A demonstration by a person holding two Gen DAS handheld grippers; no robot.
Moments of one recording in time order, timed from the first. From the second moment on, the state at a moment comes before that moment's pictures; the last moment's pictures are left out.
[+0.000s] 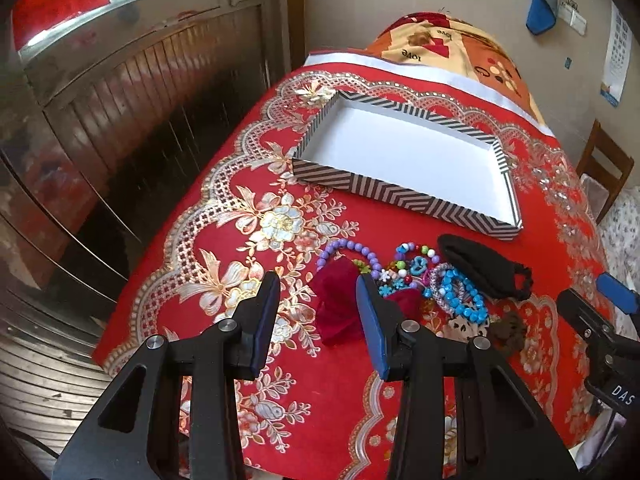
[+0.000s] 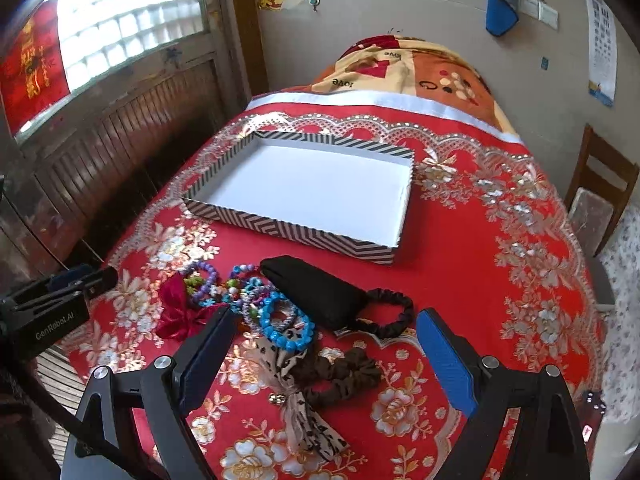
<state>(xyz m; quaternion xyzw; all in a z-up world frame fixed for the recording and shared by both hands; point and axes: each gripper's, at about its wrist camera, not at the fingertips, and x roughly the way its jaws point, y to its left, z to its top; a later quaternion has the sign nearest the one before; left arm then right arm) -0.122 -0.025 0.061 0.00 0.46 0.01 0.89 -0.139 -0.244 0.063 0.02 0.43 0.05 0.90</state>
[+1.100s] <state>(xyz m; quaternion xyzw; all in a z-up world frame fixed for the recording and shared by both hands) -0.094 -0.025 0.050 0.00 0.47 -0.03 0.88 -0.122 -0.242 0.046 0.03 0.45 0.02 0.89</state>
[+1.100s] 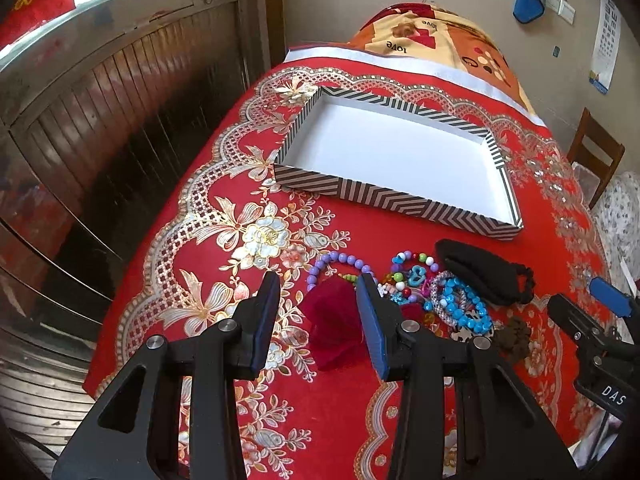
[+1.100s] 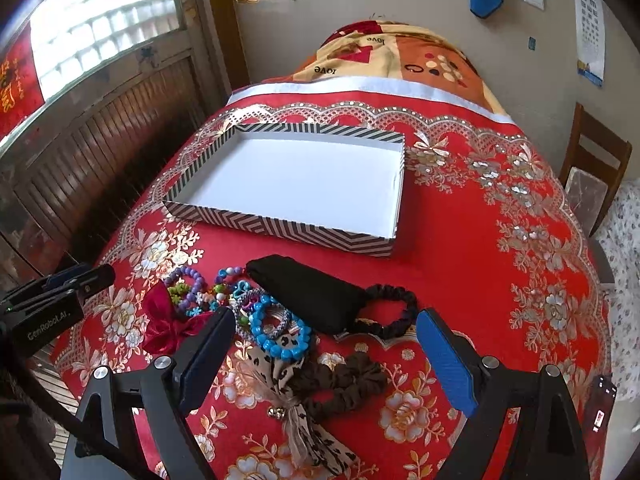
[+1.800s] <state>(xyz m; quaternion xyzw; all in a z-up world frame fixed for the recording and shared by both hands) -0.107 -0.029 0.054 0.02 0.46 -0.03 0.89 -0.133 -0.234 0.056 0.03 0.44 0.03 0.89</state>
